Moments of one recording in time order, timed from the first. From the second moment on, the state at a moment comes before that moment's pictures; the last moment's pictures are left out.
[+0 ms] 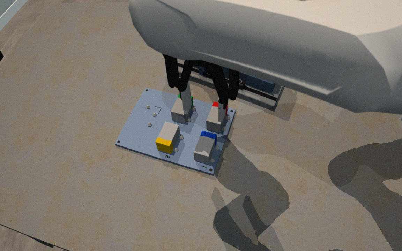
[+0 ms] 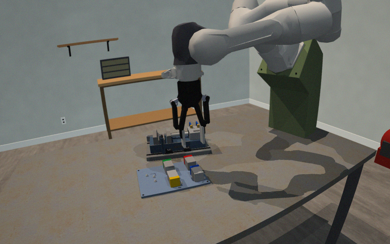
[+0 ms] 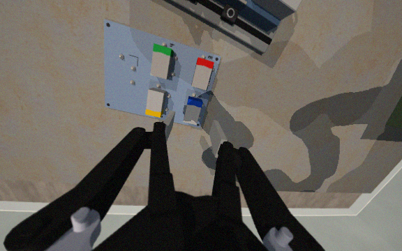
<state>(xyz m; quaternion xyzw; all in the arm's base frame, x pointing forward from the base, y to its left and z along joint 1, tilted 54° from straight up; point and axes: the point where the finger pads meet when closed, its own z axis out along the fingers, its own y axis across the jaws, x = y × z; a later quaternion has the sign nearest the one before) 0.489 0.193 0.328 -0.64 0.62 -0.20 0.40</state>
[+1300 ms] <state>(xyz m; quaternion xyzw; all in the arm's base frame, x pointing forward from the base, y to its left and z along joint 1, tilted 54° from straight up) 0.522 0.221 0.300 -0.64 0.62 -0.21 0.41</state>
